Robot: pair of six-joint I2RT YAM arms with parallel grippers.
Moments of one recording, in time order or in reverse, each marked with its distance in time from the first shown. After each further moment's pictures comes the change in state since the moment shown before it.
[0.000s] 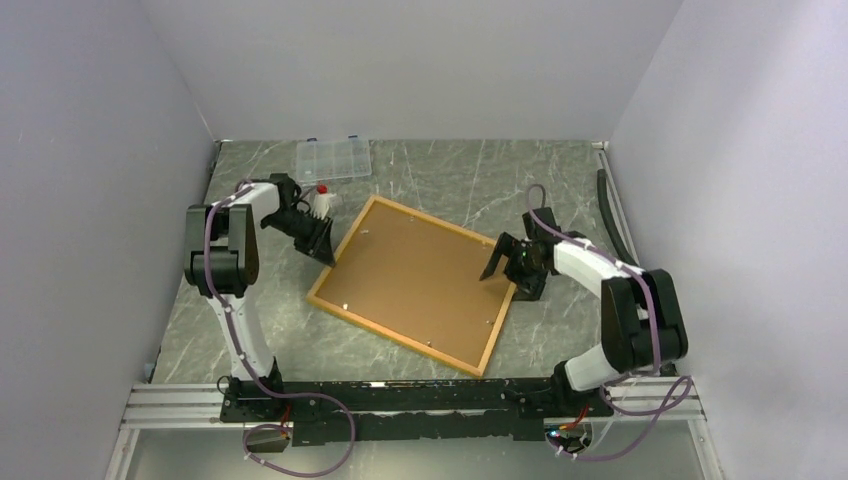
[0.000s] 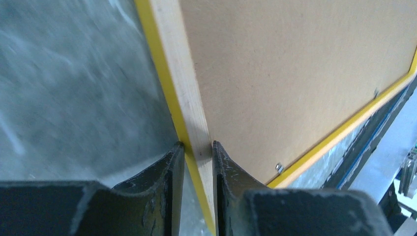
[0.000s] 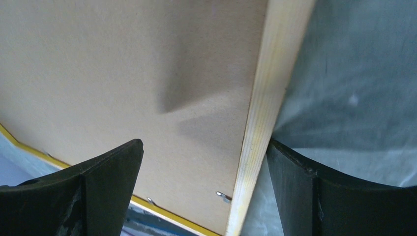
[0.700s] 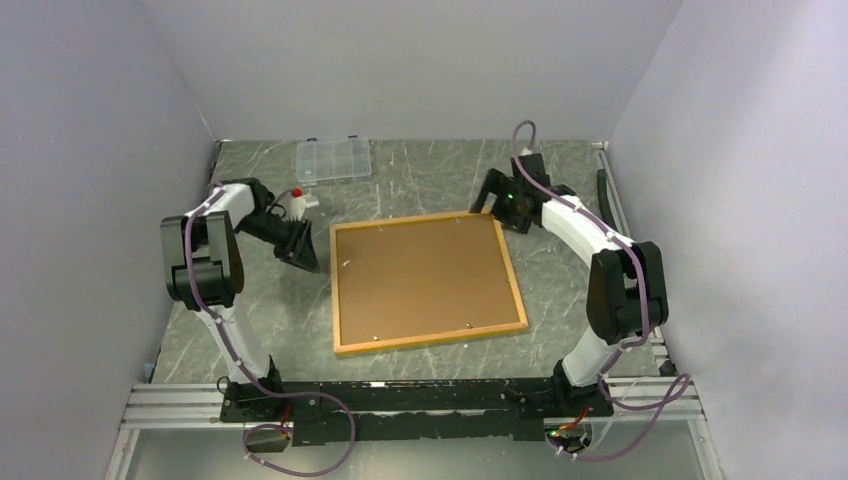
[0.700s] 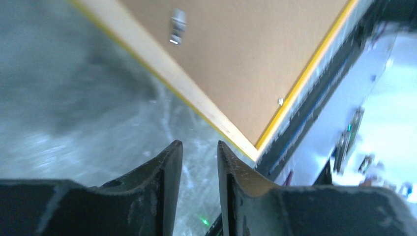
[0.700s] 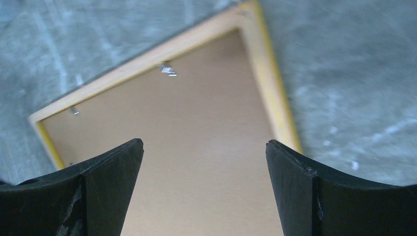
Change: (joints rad) left arm 0.088 -0.122 -0.087 -0.262 0.036 0.063; right arm 0.002 0.208 0.405 0.110 0.150 -0.078
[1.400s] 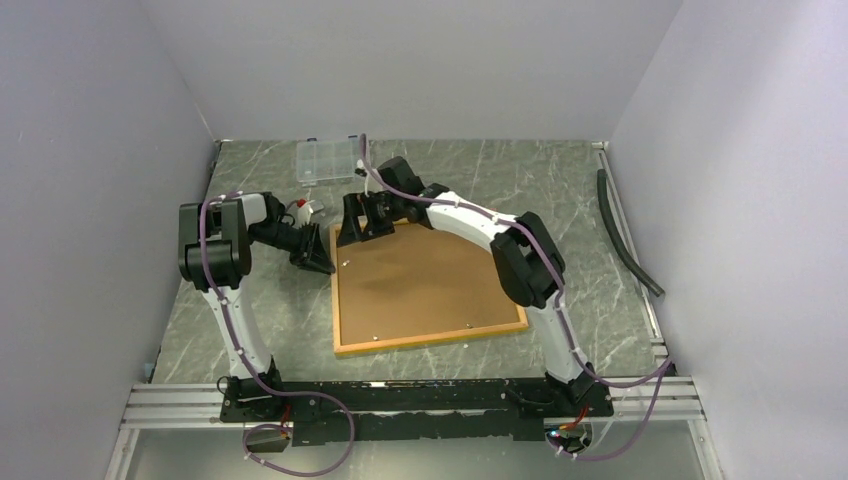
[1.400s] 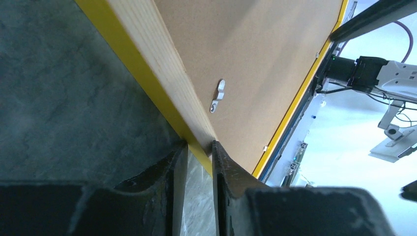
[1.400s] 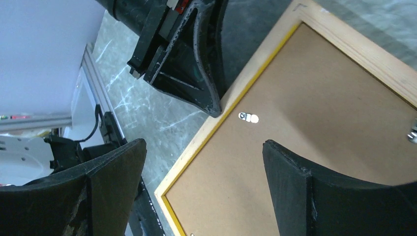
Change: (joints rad) left arm 0.026 0.181 -0.002 0.245 0.164 -0.254; right arm 0.518 0.514 0.589 0.152 -0.489 -0.163
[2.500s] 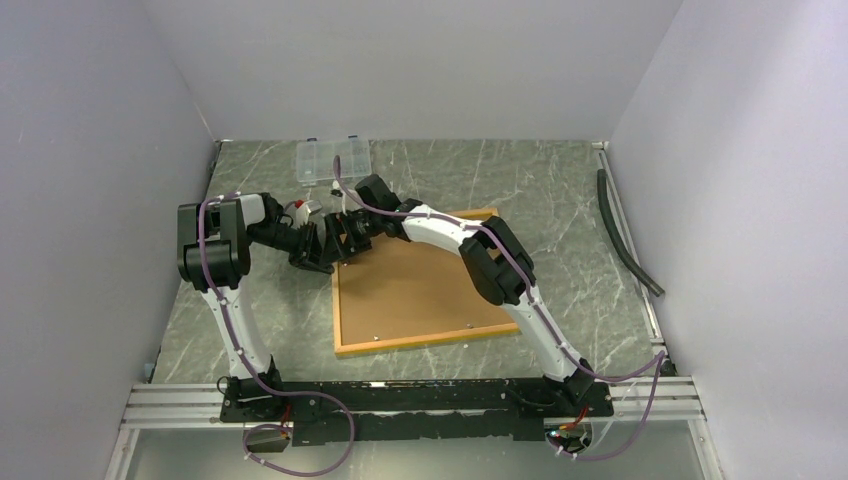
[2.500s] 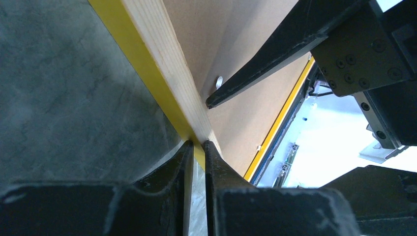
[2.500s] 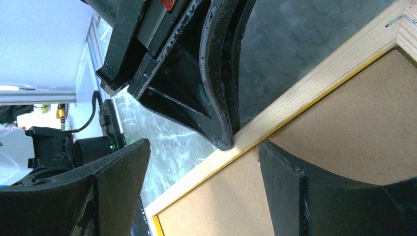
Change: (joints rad) left arm 0.010 0.000 -0.006 -0.005 0.018 -0.025; right arm 0.074 0.240 0.161 0.076 -0.143 0.000
